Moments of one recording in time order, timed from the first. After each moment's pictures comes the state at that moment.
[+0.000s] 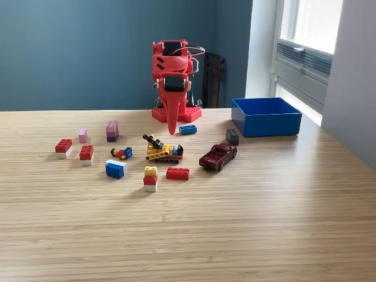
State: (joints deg) arm 4.5 194.5 176.8 57.0 -5.4
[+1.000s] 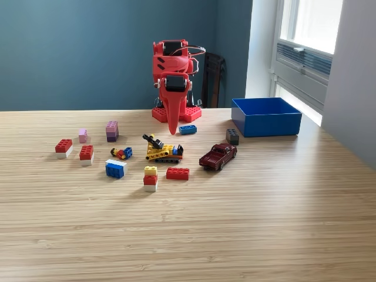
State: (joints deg) arm 3.9 194.5 176.8 57.0 -6.7
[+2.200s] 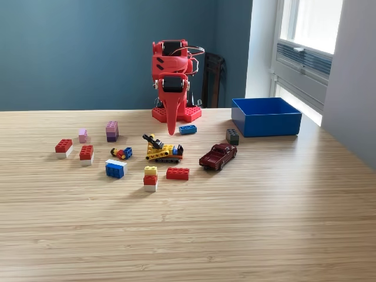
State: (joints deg) arm 6.0 194.5 175.5 58.4 -2.2
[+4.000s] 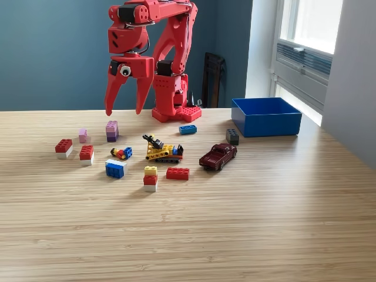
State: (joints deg) arm 37.4 126.7 128.0 74.1 29.6
